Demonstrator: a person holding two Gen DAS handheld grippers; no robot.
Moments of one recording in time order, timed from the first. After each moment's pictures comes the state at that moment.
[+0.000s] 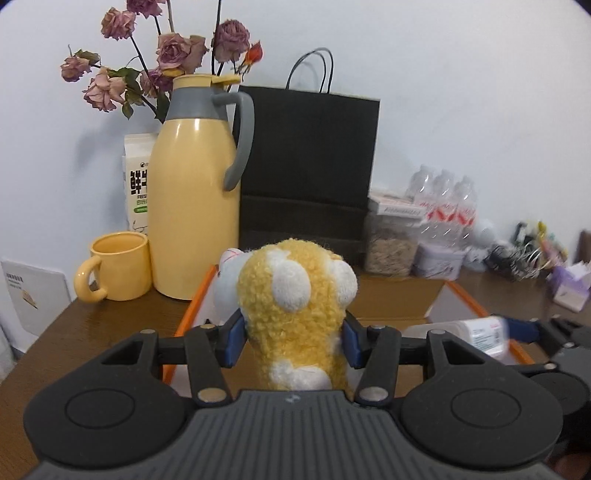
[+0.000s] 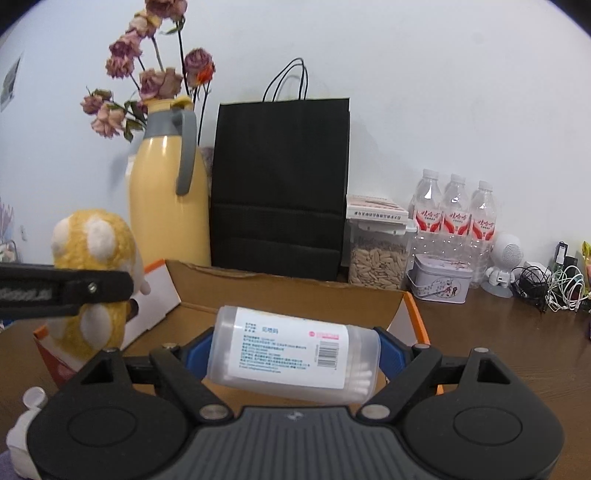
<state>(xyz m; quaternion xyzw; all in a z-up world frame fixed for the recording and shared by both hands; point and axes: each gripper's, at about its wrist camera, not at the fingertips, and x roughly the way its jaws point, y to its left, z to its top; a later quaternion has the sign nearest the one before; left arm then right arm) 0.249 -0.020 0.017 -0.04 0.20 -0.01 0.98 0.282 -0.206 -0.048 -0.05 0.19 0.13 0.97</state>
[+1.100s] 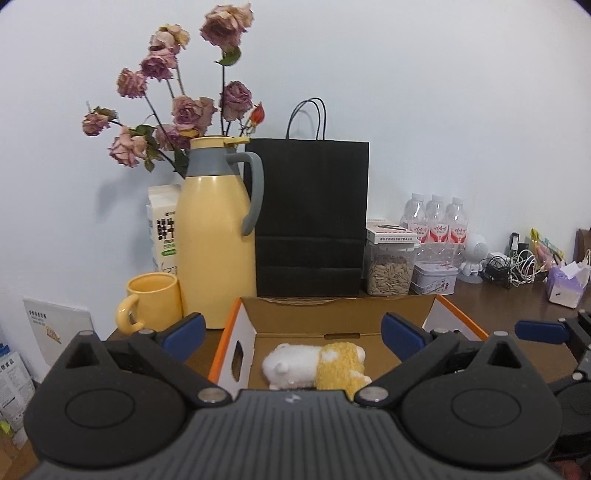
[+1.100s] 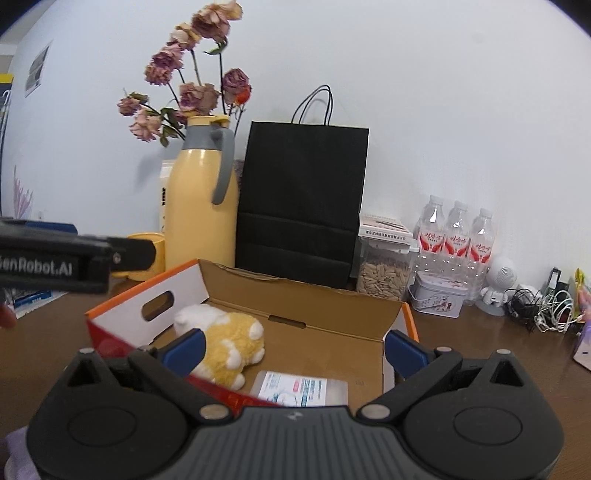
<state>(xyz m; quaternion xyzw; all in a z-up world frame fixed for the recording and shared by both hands) 0.173 -0.018 0.055 -0.01 0.14 0.00 0.99 0.211 -0.207 -0.021 -0.08 0.17 0.15 0.97</state>
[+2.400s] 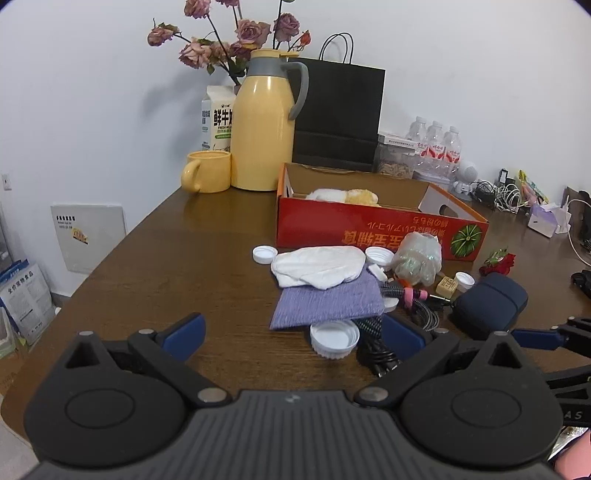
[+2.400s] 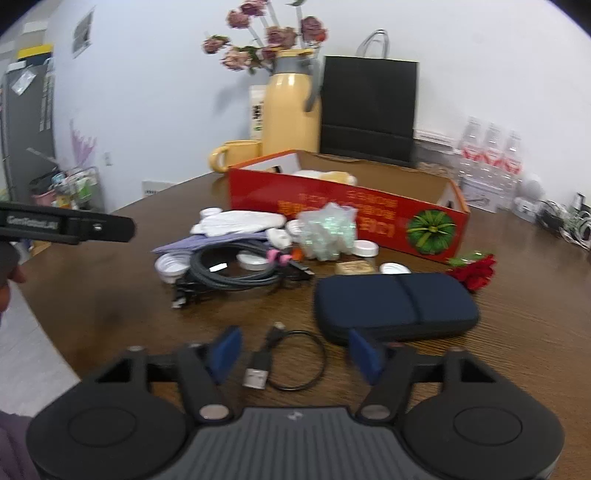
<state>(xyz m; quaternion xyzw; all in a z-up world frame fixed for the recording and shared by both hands) 0.005 0.040 -0.017 -0.04 0.26 0.00 0.97 0.031 -0.221 -0.084 -0.08 0.27 0.23 0.93</state>
